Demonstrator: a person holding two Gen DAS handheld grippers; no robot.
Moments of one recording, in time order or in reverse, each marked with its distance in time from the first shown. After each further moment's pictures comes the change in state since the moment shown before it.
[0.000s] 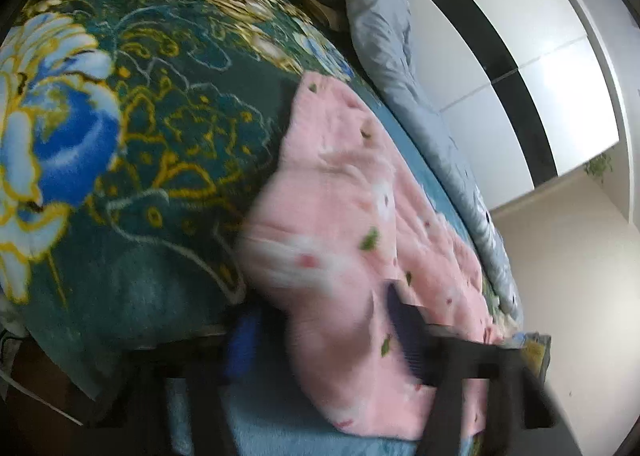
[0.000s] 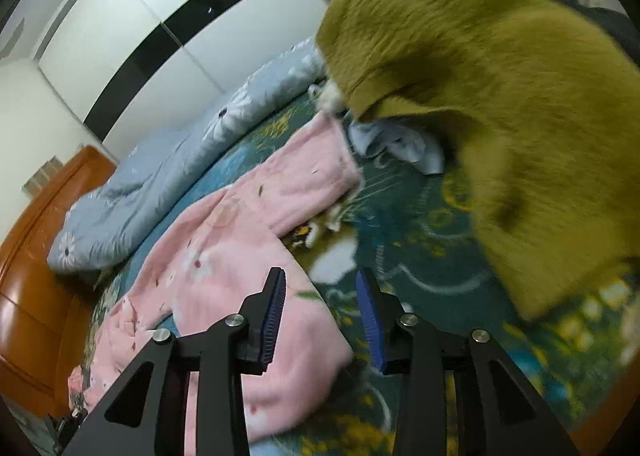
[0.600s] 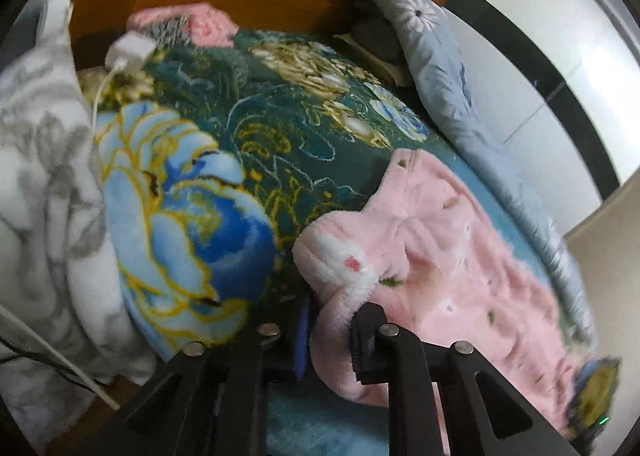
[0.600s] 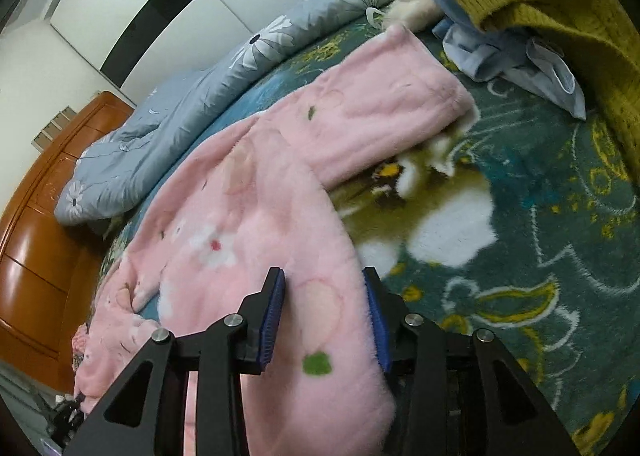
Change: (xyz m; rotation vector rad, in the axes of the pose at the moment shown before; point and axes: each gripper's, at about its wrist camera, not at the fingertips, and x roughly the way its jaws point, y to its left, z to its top) left arm -0.064 0.021 0.028 0.104 -0.190 0.352; right arm 0.079 0.045 -0.017 -0.071 0.178 0.103
